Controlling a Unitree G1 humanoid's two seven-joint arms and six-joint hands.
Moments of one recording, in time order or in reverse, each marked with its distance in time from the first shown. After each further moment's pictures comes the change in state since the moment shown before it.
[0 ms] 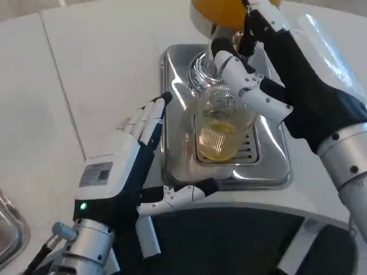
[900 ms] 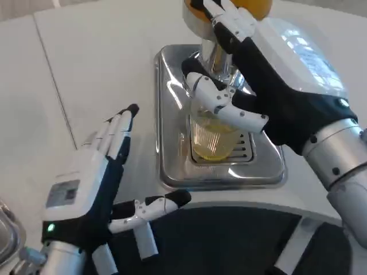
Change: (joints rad) left arm 0.143 0.014 0.093 -0.096 -0.004 -0.014 -0.002; right arm -0.049 -0.116 0.078 0.015 -0.076 -0.090 0.087
